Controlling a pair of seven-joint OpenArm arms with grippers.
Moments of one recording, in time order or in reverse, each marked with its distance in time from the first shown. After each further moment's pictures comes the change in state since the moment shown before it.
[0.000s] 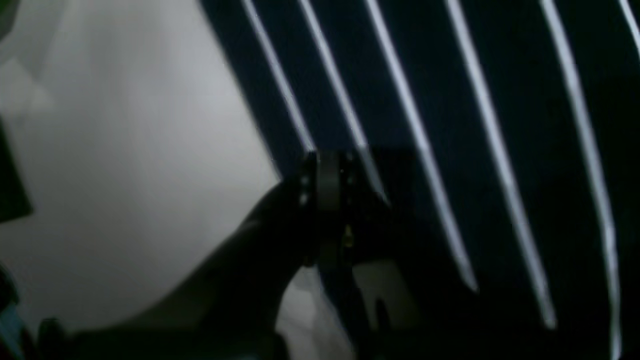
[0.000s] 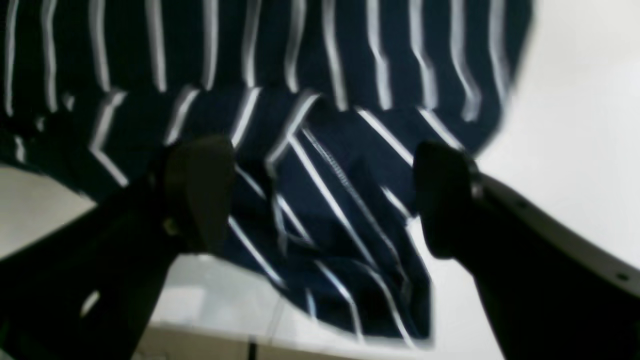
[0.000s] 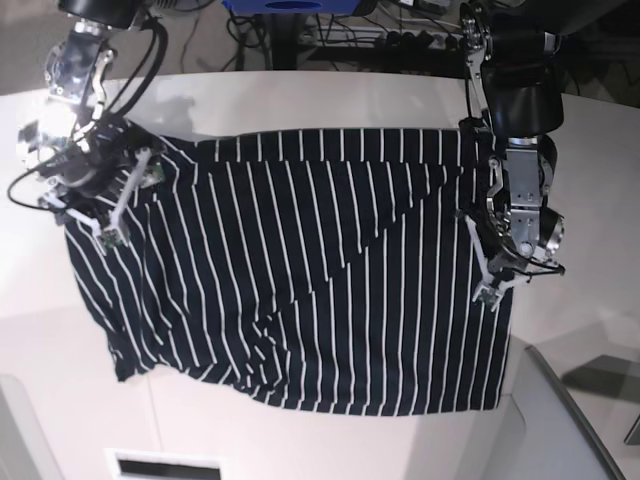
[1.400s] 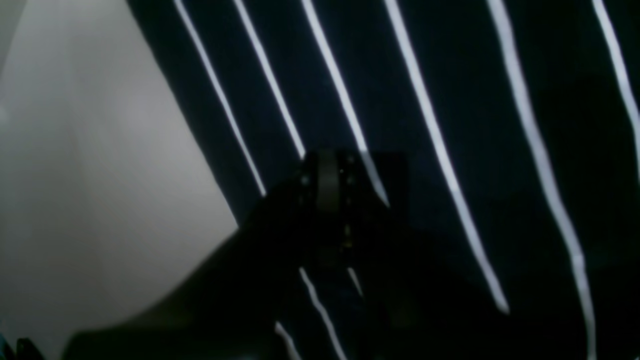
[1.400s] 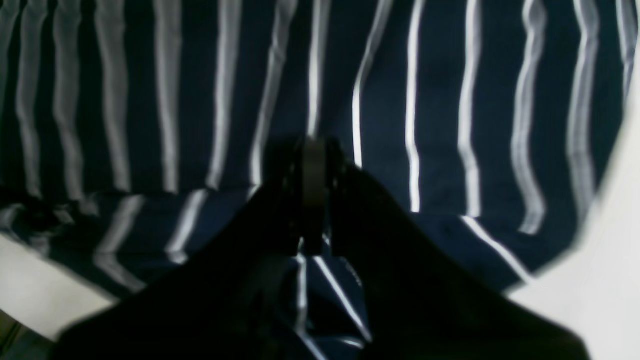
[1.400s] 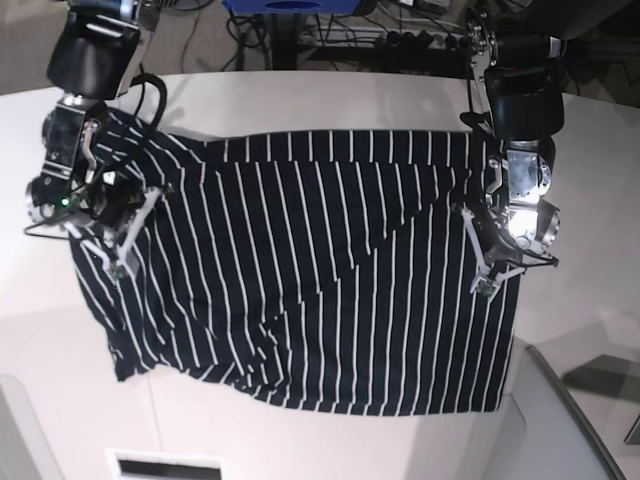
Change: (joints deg) left arm -1.0 -1.1 0.1 -7.0 -0.2 1.5 -4.4; right arm 12.7 5.0 -0.2 -21.9 7.6 -0.2 -2.6
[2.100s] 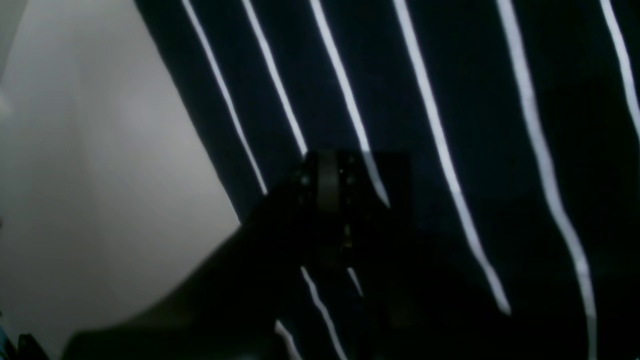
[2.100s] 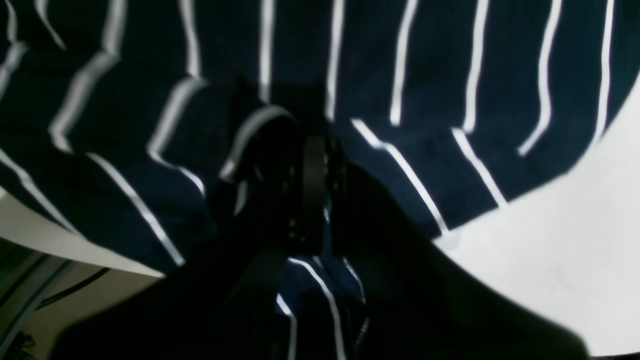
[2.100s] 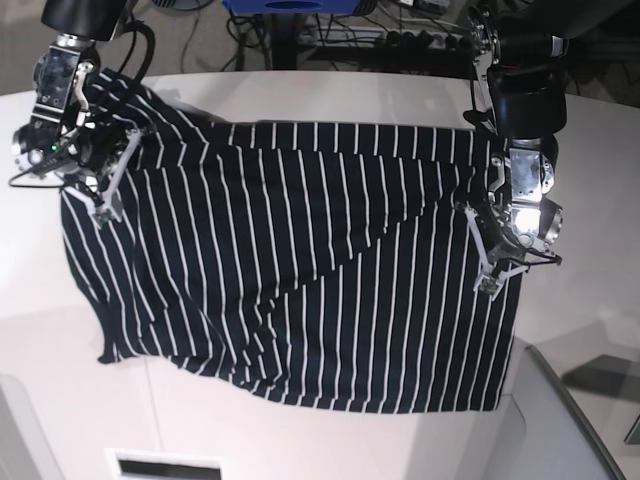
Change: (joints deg) left arm 0.4 -0.5 -0.1 0.0 0.0 0.2 -0.2; right arm -11.9 0.0 0.0 12.9 0.5 0.0 -7.5
